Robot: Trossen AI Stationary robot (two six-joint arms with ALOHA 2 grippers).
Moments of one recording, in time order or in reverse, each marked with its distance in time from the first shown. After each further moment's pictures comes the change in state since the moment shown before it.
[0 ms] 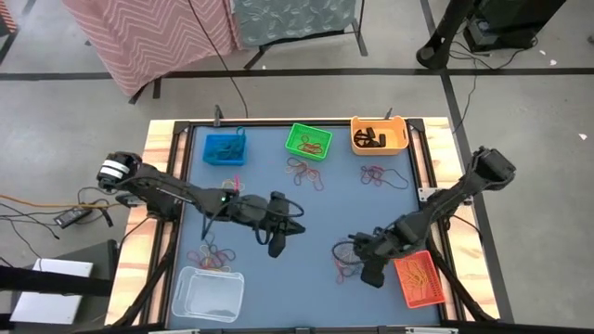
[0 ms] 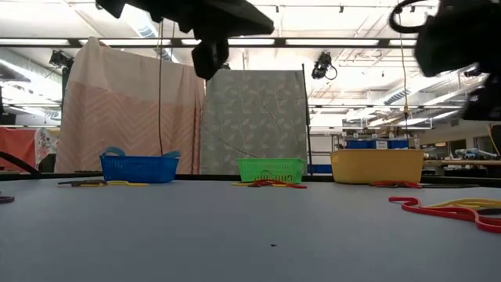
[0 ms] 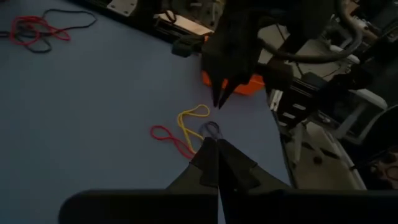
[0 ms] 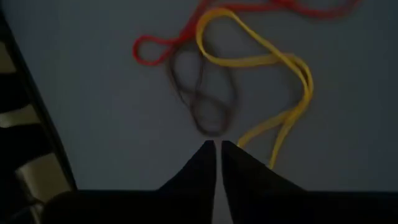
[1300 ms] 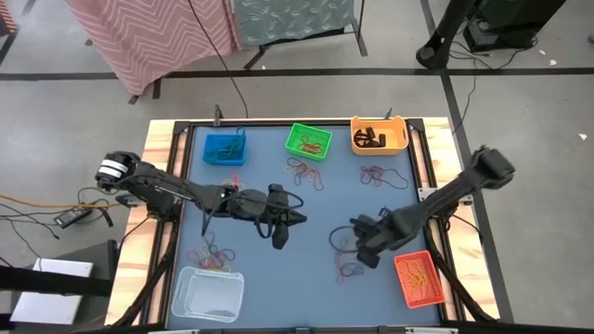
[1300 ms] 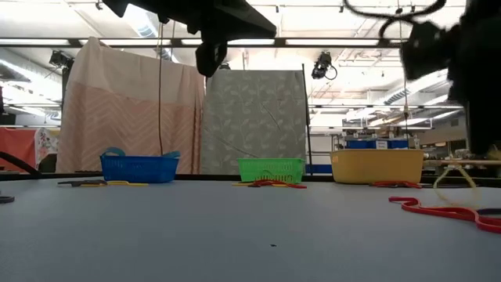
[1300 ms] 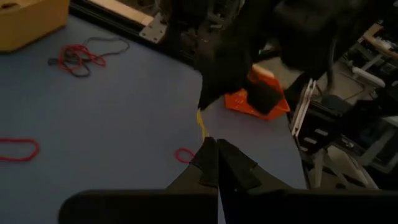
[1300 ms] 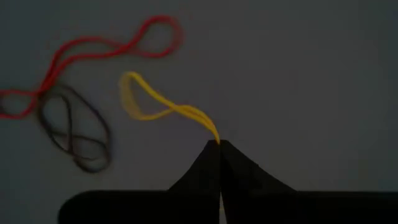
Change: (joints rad) left arm 0.035 -0.016 0.004 0.013 -0.085 0.010; right arm -0.078 -0.018 0.041 -0.305 0.214 0.044
